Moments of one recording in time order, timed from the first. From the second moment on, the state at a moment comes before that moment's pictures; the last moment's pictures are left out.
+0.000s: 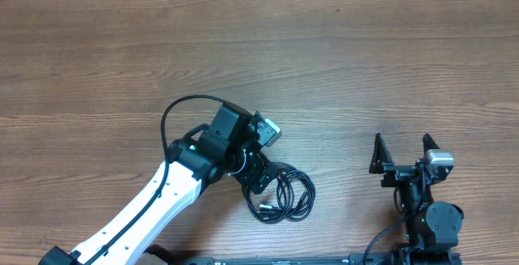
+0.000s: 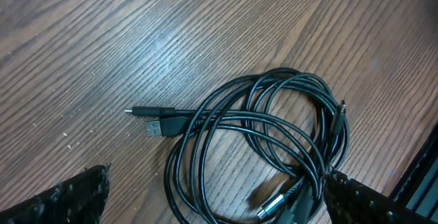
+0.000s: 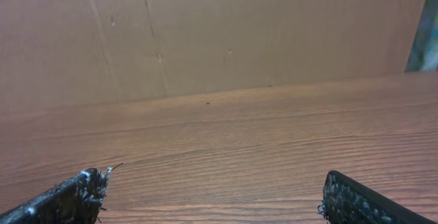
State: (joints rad) left arm -0.57 1.33 0.87 -0.66 0.29 0.12; right arm -0.01 0.01 0.02 -0.04 -0.04 0.12
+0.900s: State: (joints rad) left arm -0.70 1.38 0.87 -0.73 0.28 0.11; right arm -0.01 0.01 0.02 -0.03 -0.04 0.12
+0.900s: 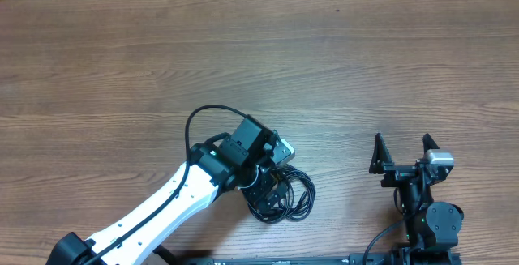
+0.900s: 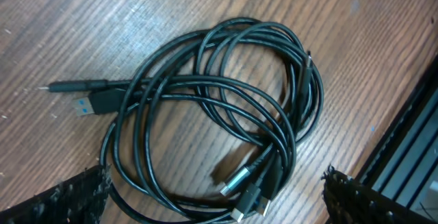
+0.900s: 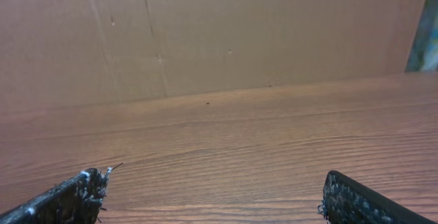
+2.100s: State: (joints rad) left arm -0.71 1.69 0.88 -0.68 -0.02 0.00; right arm -0.01 0.01 0.02 -0.03 -0.04 0.12
